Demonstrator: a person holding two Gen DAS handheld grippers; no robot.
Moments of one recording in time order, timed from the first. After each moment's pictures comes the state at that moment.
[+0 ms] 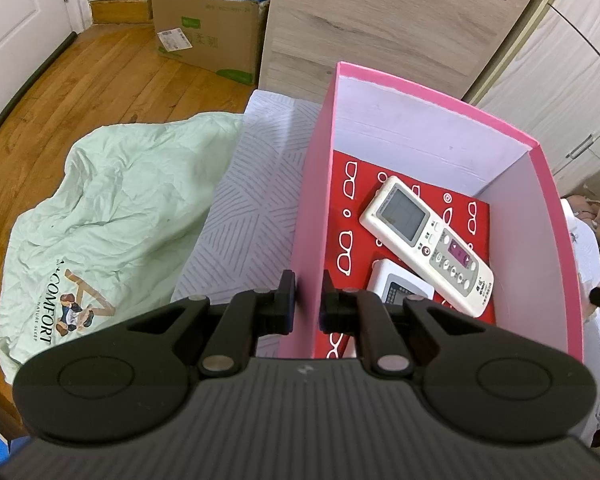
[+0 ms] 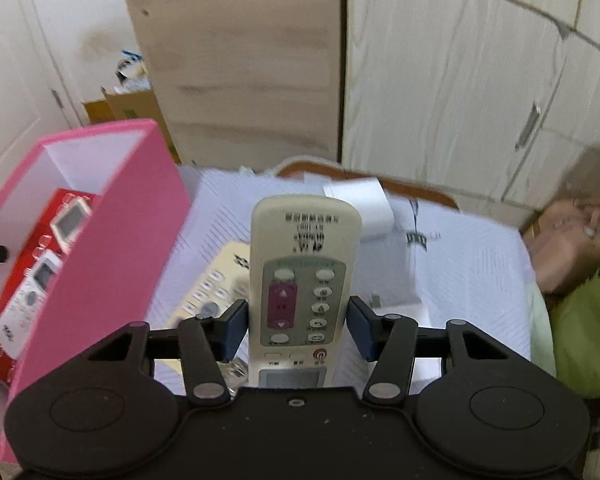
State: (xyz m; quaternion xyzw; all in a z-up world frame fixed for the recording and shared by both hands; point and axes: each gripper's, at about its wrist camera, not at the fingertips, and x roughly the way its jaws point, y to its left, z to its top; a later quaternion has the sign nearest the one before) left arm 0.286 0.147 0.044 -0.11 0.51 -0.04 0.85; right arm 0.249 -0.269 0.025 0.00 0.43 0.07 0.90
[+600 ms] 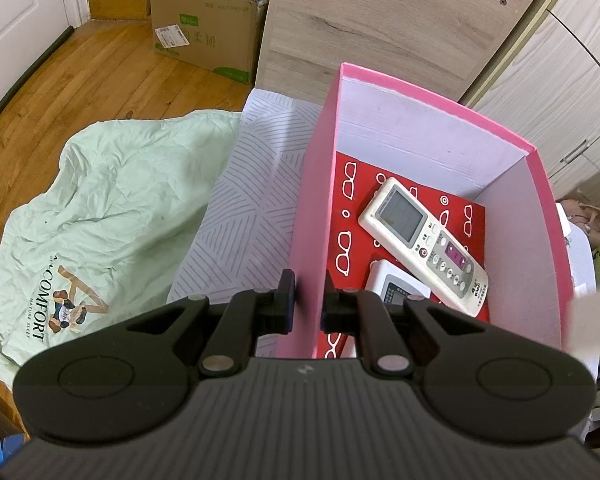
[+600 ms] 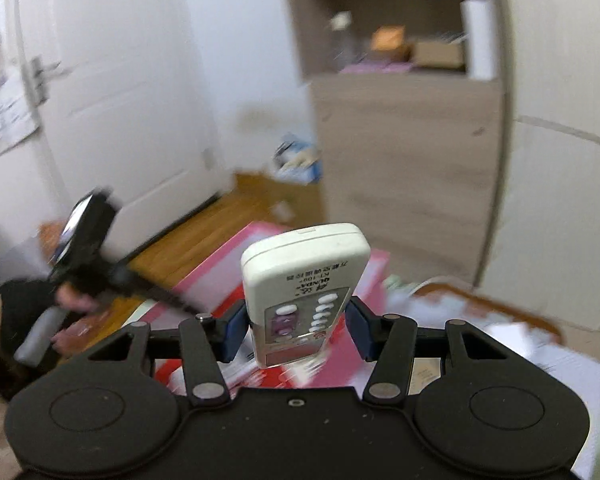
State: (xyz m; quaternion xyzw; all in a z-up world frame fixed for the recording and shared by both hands) left arm 0.286 0.155 0.044 -0.13 0.51 -0.05 0.85; right arm 0.200 -0.180 0.105 -0.02 0.32 0.30 0.90
